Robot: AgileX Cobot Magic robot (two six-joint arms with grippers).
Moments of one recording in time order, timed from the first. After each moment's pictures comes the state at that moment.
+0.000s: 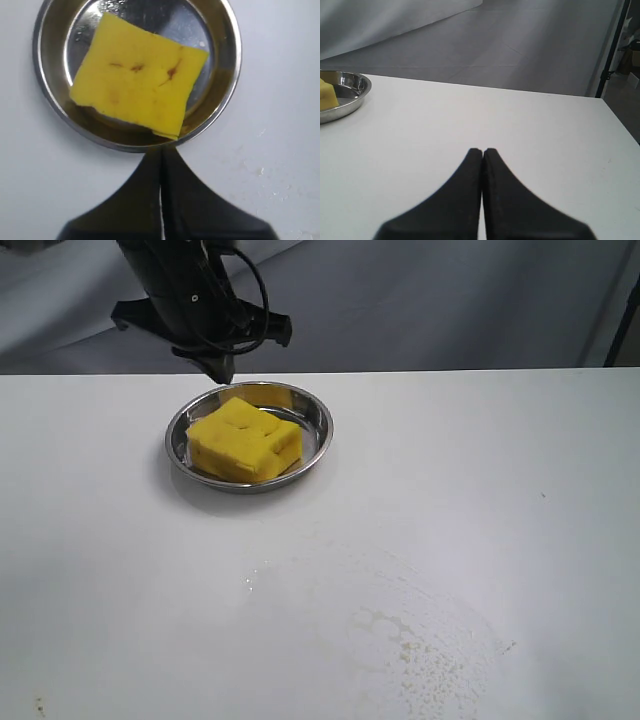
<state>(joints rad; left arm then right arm) -0.47 2.05 -1.94 0.05 1.21 -0.24 0.05 0.00 0.00 0.02 0.25 -0.10</state>
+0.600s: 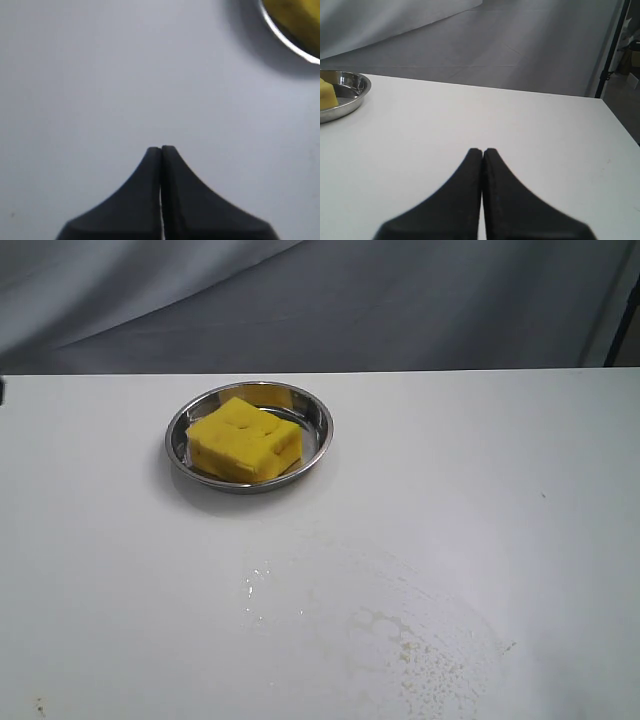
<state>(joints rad) -0.01 1.32 -1.09 -0.01 1.06 -0.21 0.05 0.00 0.00 0.02 0.25 -0.10</state>
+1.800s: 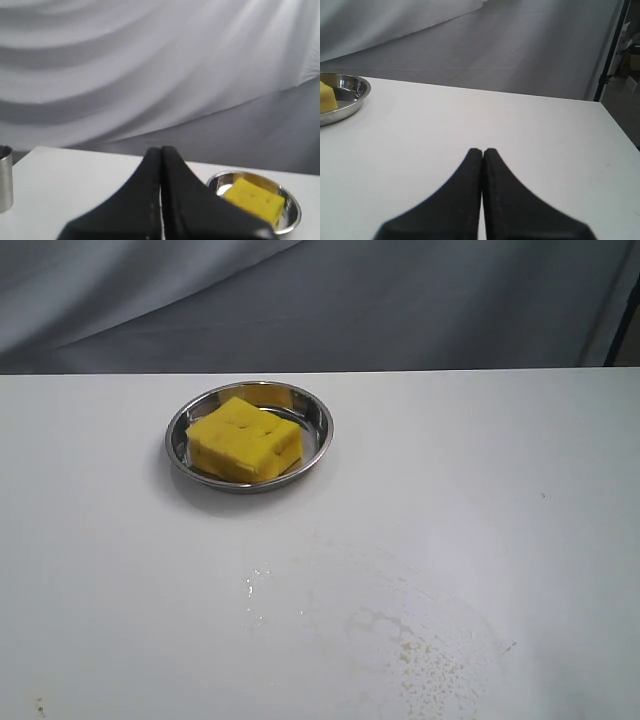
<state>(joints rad) 0.16 0.00 -0.78 -0.09 0.88 0.00 0.05 0.00 0.00 0.01 0.24 -0.10</state>
